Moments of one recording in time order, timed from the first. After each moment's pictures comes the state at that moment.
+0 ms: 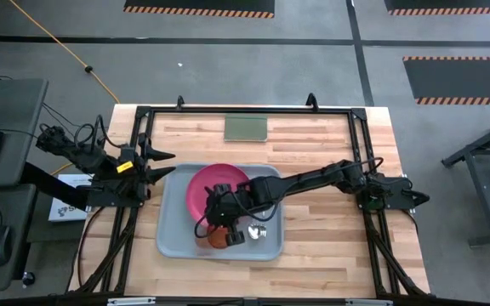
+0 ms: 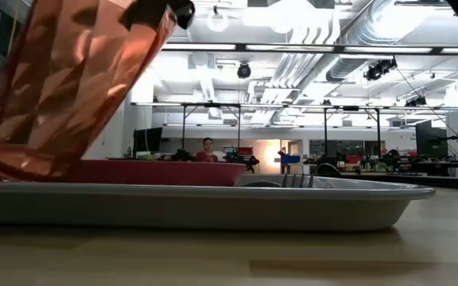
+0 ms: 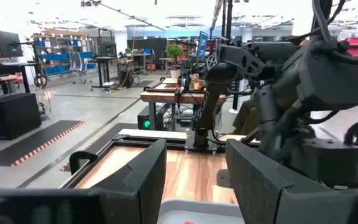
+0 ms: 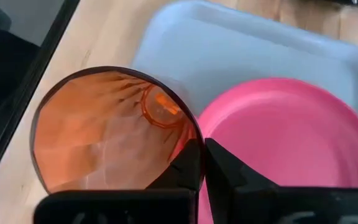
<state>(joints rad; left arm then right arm) -0.50 0.39 0.55 -0.07 -0.64 0.05 0.25 2.27 2.26 -0.92 0.00 -0.06</state>
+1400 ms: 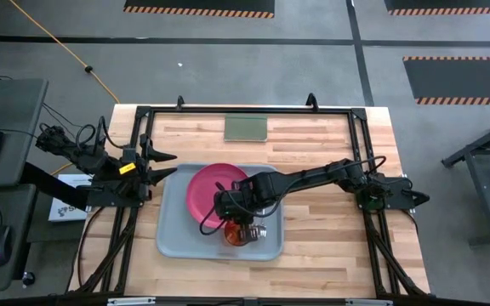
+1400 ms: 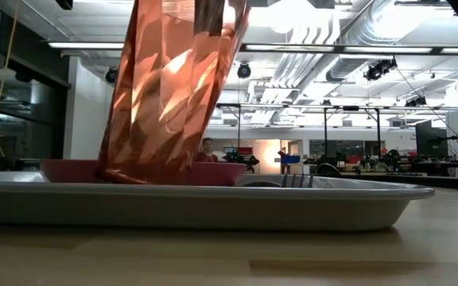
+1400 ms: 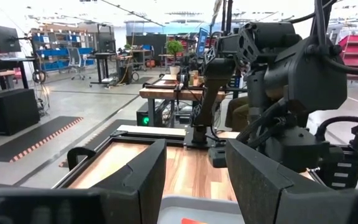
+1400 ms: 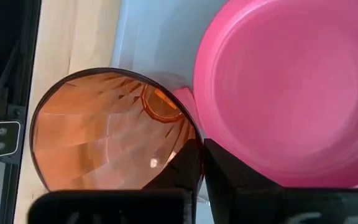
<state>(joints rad) -0.50 0.41 0.55 -0.07 -0.64 0.03 0.24 2.26 2.33 -1.25 -0.04 0.11</state>
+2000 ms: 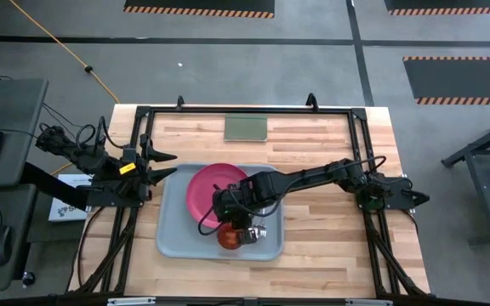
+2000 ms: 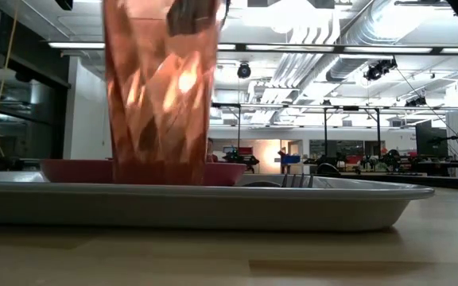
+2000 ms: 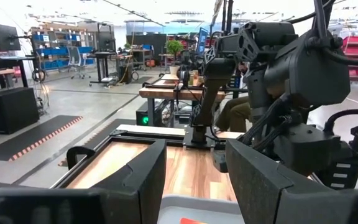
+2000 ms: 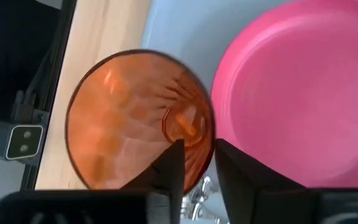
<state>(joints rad) -0.50 0.41 0.55 -0.07 -0.64 0.03 0.24 2.26 2.33 -1.20 -0.11 0.06</state>
